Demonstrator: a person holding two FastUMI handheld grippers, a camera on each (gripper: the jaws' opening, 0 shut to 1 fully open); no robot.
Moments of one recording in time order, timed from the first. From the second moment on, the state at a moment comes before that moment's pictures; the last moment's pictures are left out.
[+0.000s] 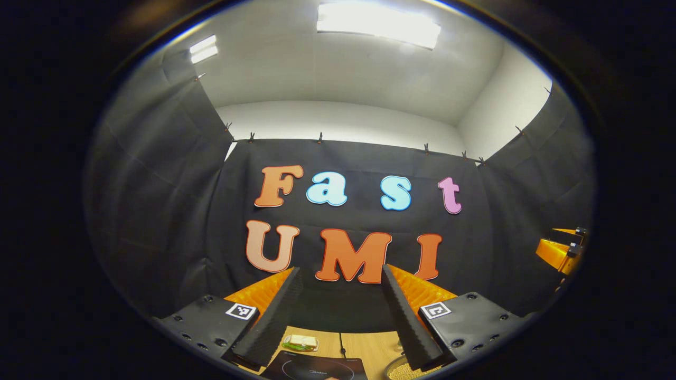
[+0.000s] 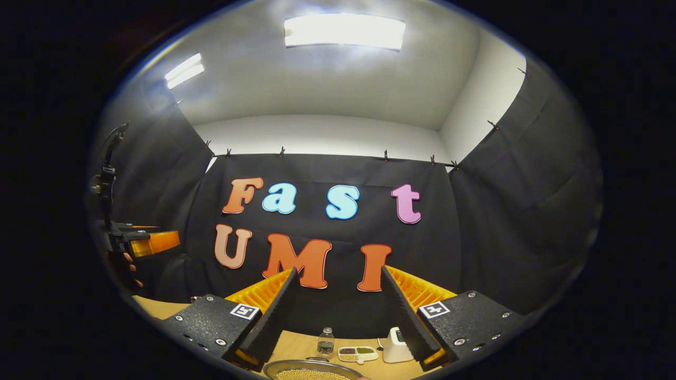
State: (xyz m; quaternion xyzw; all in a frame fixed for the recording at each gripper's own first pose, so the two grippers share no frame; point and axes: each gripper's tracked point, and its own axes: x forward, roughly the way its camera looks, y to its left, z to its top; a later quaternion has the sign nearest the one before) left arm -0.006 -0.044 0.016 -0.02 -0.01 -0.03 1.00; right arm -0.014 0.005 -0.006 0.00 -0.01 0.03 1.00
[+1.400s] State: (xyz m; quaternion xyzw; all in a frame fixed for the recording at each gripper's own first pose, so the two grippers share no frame) left arm -0.016 -0.033 -0.055 0.02 0.08 -0.03 1.00; right arm -0.075 0.074 -0.247 0.07 0.34 0.13 0.93
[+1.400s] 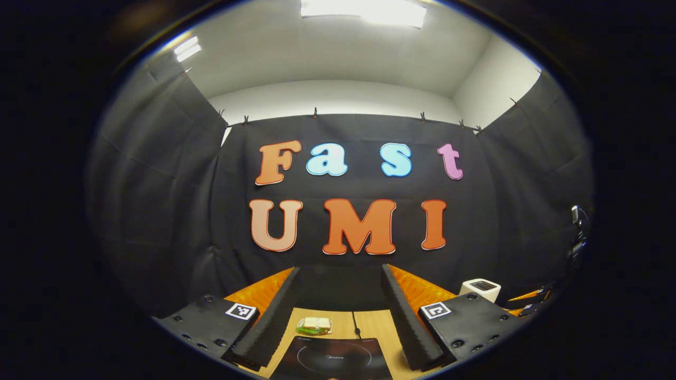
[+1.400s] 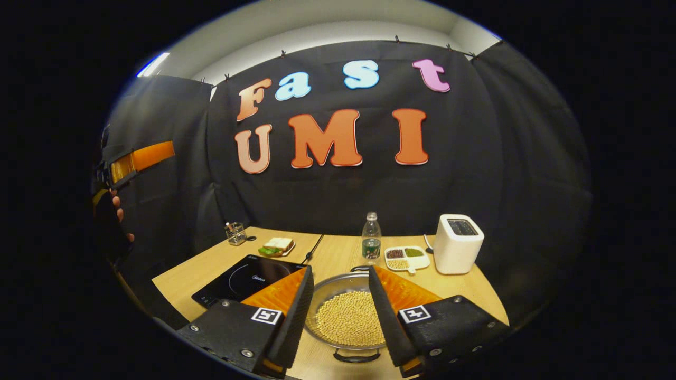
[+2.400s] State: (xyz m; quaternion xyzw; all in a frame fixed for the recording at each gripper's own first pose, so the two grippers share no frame) left arm -0.001 -0.002 -0.123 0.00 0.17 -0.01 0.99; right arm -0.172 0.130 -0.357 0.13 0.56 0.23 0.78
